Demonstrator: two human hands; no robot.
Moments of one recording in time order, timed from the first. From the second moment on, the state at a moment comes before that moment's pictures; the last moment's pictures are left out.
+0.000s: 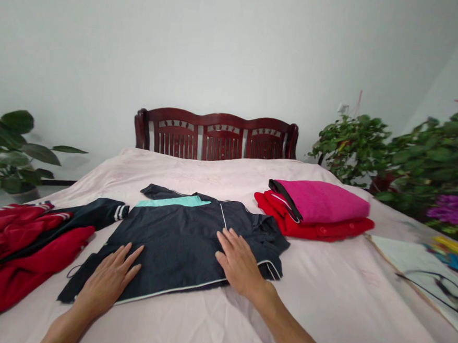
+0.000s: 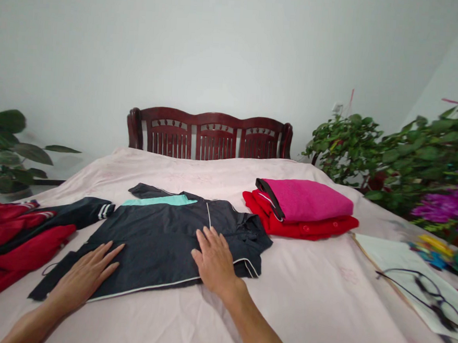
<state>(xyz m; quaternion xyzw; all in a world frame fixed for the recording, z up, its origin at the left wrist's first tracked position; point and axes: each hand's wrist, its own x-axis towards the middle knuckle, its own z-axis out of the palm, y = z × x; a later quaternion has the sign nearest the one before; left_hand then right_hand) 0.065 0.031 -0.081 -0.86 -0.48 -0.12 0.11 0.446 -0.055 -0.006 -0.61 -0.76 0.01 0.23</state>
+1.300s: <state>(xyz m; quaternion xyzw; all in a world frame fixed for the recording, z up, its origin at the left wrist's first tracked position) 0.046 0.023 -0.044 -0.70 -0.71 -0.07 0.05 0.500 -0.039 -0.067 -0.71 -0.69 -0.07 0.12</state>
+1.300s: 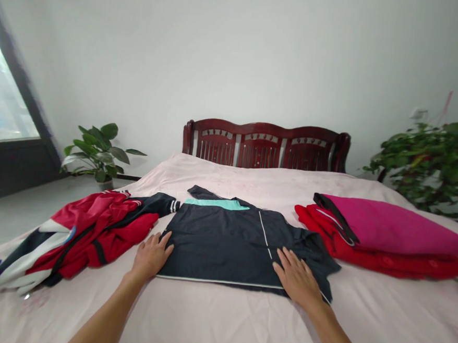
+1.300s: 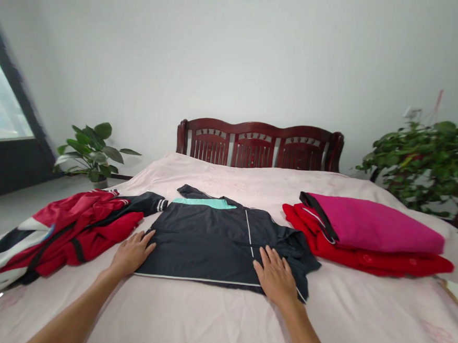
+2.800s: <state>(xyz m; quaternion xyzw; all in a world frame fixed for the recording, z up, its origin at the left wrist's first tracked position) 0.214 0.085 -0.051 -0.86 -0.49 -0.15 -0.05 0.478 0.233 0.007 -0.79 -0.60 0.08 0.11</state>
